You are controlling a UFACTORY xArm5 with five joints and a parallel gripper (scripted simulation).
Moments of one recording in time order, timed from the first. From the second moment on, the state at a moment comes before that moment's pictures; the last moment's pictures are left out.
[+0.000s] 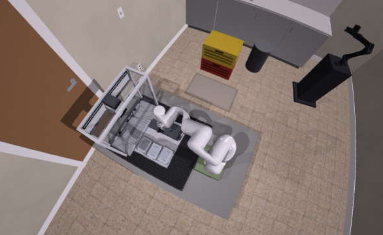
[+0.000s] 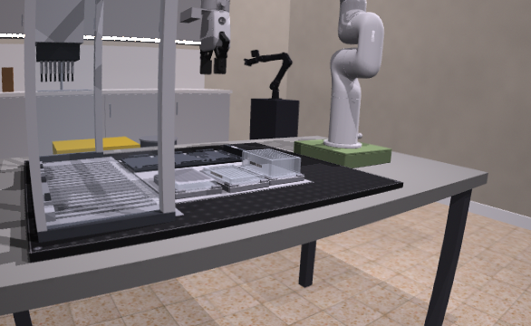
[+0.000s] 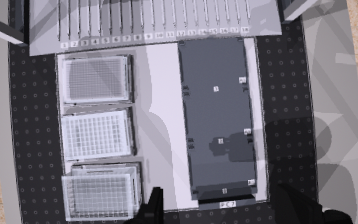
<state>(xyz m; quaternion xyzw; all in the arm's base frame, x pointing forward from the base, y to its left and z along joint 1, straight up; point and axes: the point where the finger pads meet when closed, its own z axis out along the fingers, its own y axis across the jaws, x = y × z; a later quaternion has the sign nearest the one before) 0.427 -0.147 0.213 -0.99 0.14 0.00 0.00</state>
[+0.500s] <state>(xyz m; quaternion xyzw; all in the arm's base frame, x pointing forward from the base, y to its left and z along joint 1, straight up) 0.423 -0.084 0.230 -1.00 0.09 0.00 0.00</state>
